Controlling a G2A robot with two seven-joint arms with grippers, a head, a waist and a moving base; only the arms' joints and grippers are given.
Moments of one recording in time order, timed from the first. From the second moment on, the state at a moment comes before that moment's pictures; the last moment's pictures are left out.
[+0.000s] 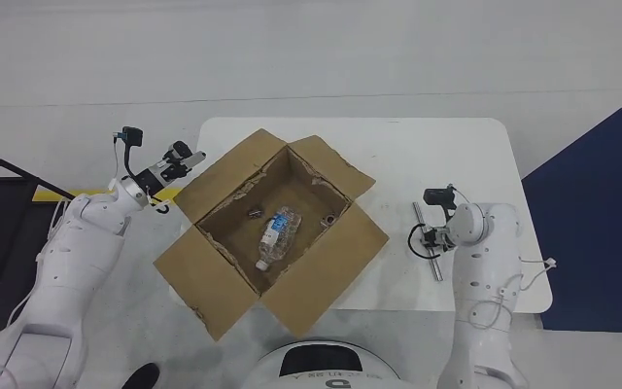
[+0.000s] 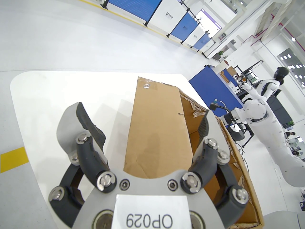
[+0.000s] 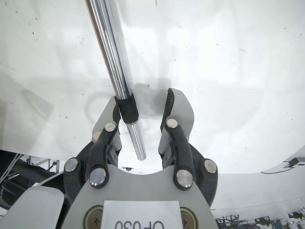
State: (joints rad) left arm 0.98 -0.94 -1.14 -0.84 0.19 -0.94 -0.31; right arm -1.30 -1.56 1.83 -1.52 -1.55 -0.26 1.54
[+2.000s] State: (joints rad) left arm 0.98 -0.94 -1.14 -0.84 0.19 -0.94 -0.31; right arm -1.35 -1.47 1.65 -1.59 -1.49 -0.05 1.54
